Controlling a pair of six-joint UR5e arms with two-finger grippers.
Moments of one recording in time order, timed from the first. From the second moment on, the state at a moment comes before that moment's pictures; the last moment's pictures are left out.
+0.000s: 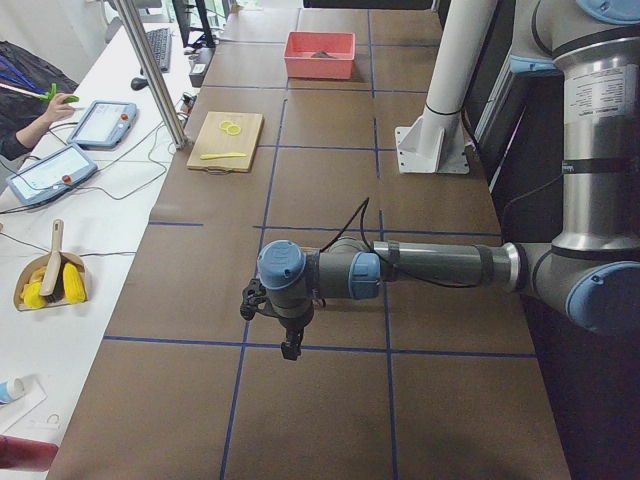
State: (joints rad) left arm -1.54 -1.46 -1.69 -1.53 -2.36 0.18; right arm 1.57 -1.83 1.92 -1.71 2.25 -0.13
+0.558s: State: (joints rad) left arm -1.54 -1.46 -1.70 -1.52 -2.36 0.18; right arm 1.56 -1.83 1.92 -1.71 2.26 -0.13
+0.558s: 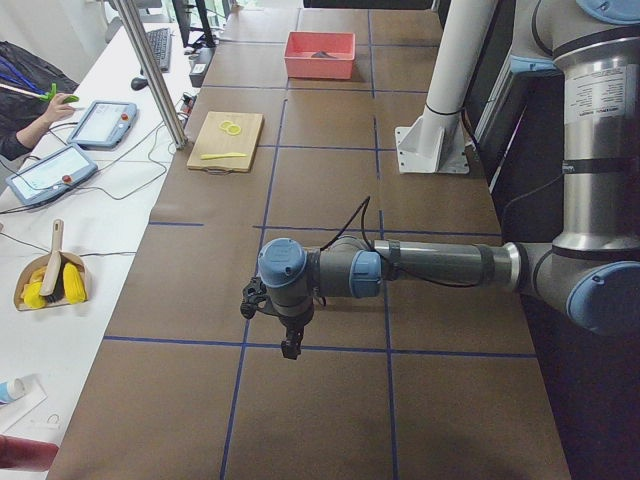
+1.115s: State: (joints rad) left arm -1.54 -1.45 -1.71 -1.52 -2.36 0.18; right arm 1.55 -1.83 1.92 -1.71 2.27 -0.13
